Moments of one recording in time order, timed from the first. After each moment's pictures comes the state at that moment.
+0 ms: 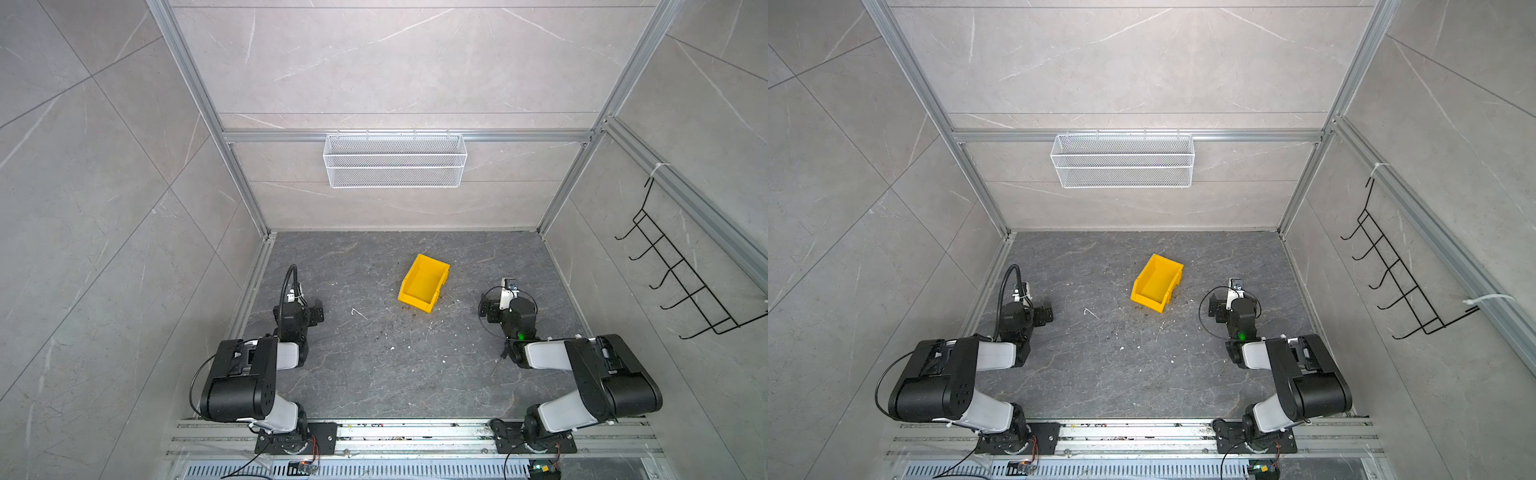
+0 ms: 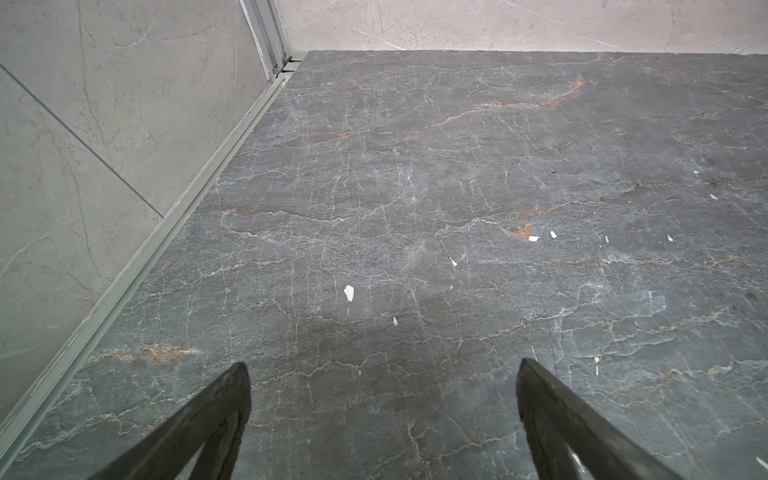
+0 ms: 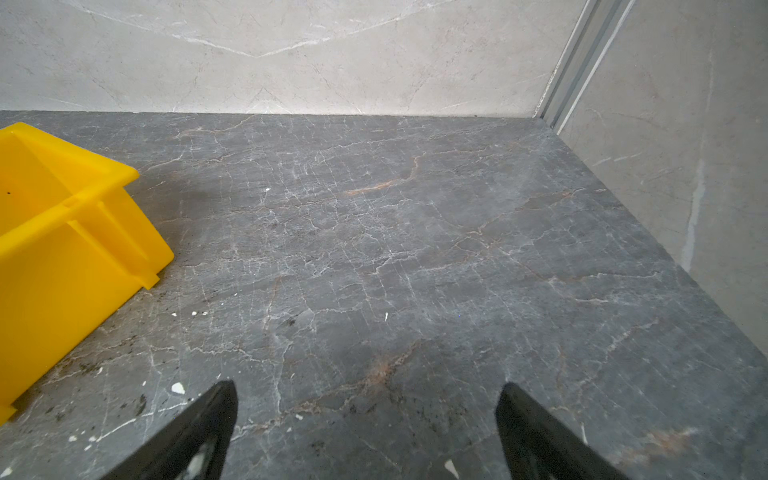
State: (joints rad) left arm 0.02 1.51 0.34 0.74 -0.14 0.00; right arm 0.12 1.51 0.34 0.80 0.17 0.02
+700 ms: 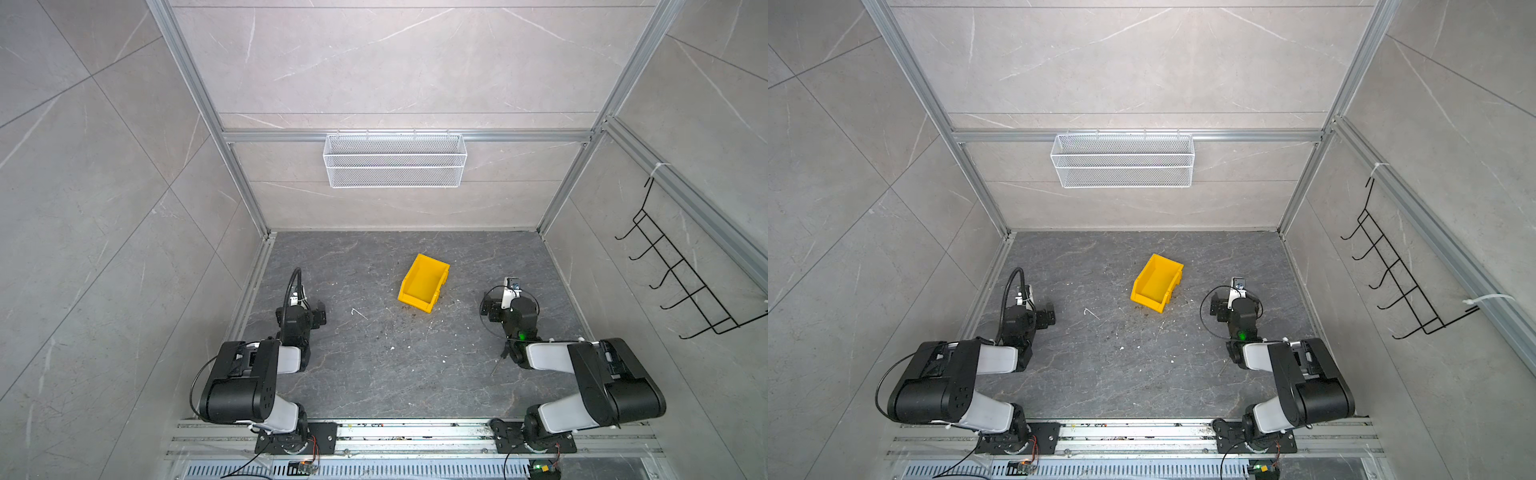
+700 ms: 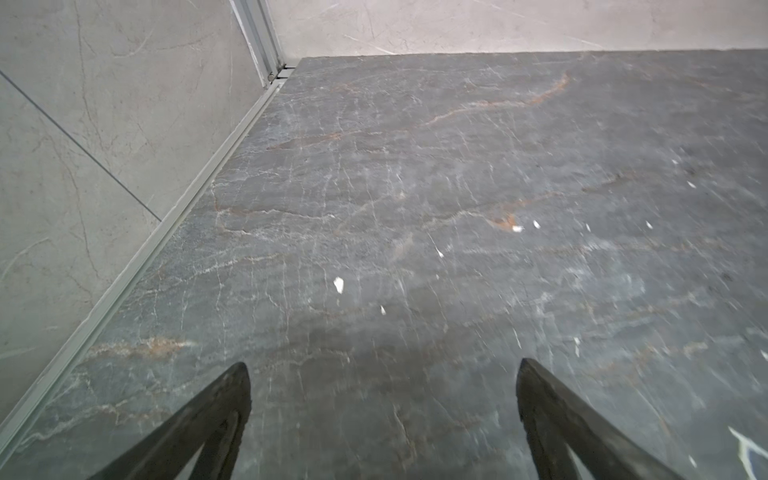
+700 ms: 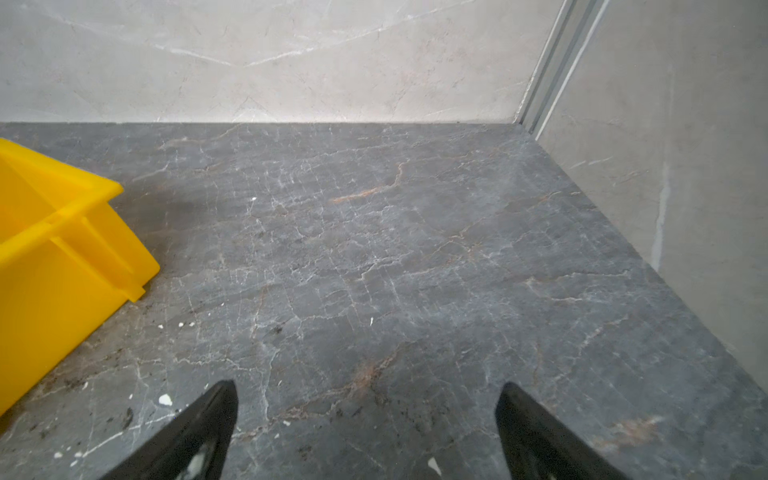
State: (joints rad) left arm -0.03 1.48 0.28 0.79 -0.17 0.02; right arm 0.12 1.45 0.34 0.77 0.21 0.03
